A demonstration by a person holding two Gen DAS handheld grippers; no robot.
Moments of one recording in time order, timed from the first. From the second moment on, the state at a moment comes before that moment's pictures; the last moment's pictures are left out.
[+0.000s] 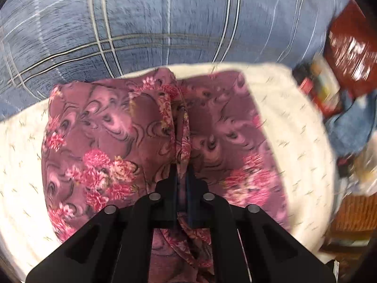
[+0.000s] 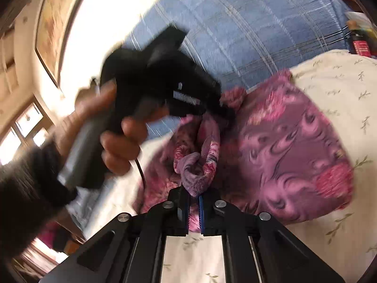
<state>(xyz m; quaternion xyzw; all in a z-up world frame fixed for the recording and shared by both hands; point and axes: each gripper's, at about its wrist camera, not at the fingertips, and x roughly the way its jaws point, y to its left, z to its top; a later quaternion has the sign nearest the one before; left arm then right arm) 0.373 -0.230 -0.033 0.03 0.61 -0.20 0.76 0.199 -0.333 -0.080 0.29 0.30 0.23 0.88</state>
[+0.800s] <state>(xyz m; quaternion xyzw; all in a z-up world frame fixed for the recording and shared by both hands) 0.388 -0.069 -0.024 -0.23 0.56 -0.18 0.78 0.298 -0.419 -0.033 0.32 0.36 0.17 0.86</state>
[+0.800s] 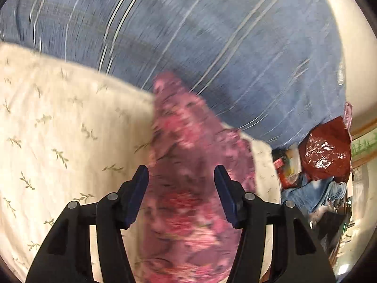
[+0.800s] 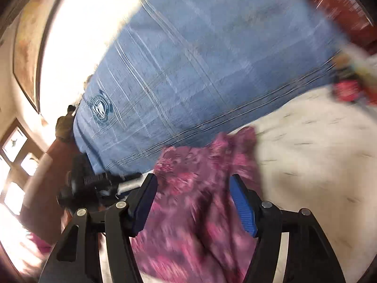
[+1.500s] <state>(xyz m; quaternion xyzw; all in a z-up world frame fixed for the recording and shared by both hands) 0.394 -0.153 -0.067 -0.08 0.56 -0.16 0.81 0.403 -0.399 -0.098 0.17 0.49 0.10 0.85</state>
